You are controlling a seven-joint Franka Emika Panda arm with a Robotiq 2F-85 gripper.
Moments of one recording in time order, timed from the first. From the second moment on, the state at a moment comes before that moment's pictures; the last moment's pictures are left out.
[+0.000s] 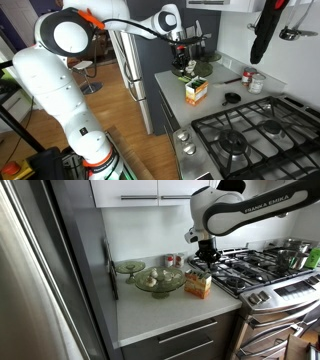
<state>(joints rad) 0.04 -0.02 0.04 -1.89 -0.35 1.78 -1.48</state>
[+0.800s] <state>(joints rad) 0.02 0.02 0.02 -1.79 -0.41 1.69 -1.48</state>
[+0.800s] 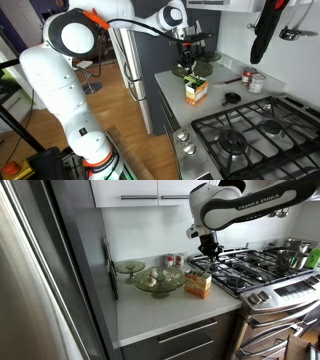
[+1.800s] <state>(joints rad) 0.03 0.10 0.03 -1.77 -0.49 1.62 -1.46</state>
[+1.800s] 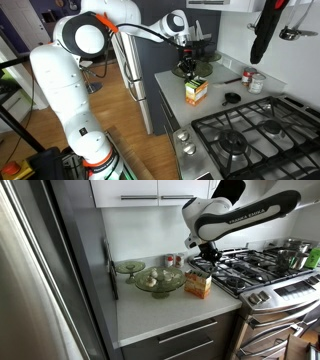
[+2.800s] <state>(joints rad) 0.06 0.19 0.06 -1.75 -0.61 1.64 -1.32</state>
